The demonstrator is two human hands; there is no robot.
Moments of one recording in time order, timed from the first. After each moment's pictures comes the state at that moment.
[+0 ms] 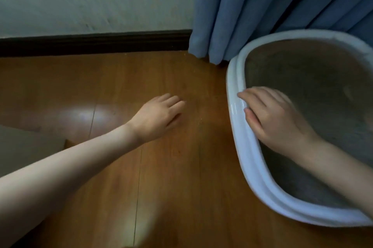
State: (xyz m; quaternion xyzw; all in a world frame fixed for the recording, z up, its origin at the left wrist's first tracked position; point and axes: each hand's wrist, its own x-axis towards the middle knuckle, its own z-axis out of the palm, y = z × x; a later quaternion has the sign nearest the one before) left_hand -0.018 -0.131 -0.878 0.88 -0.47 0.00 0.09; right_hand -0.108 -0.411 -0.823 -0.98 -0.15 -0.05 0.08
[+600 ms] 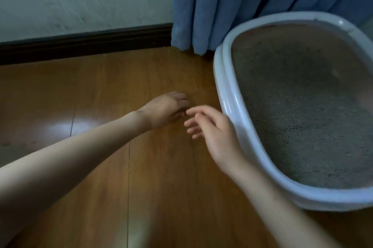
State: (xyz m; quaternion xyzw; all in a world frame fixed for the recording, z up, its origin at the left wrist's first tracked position) left_hand 0.016 -0.168 -0.940 0.83 -0.52 -0.12 0.12; right_hand -0.130 -0.306 -0.879 -0.73 0.17 0.02 0.66
